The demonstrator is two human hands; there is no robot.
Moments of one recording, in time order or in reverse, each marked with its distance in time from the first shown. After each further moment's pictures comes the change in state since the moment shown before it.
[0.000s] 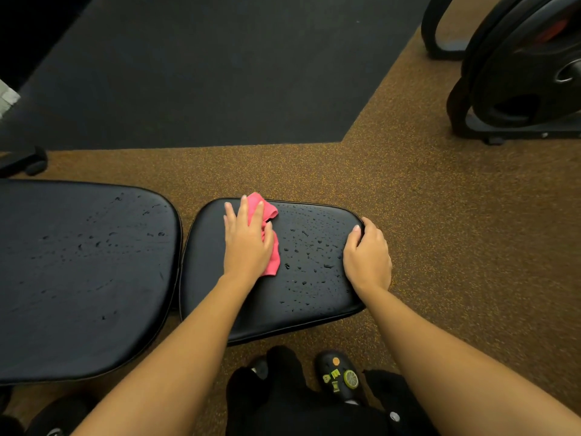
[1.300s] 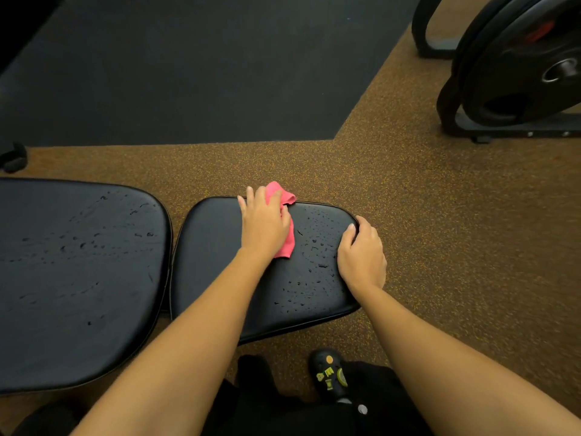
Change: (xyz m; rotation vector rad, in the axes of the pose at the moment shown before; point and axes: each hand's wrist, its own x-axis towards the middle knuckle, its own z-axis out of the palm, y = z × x) left_hand 0.035 0.036 0.012 0.087 -0.059 0.070; right_hand 0.001 0.000 0.003 -0.024 0.016 0.016
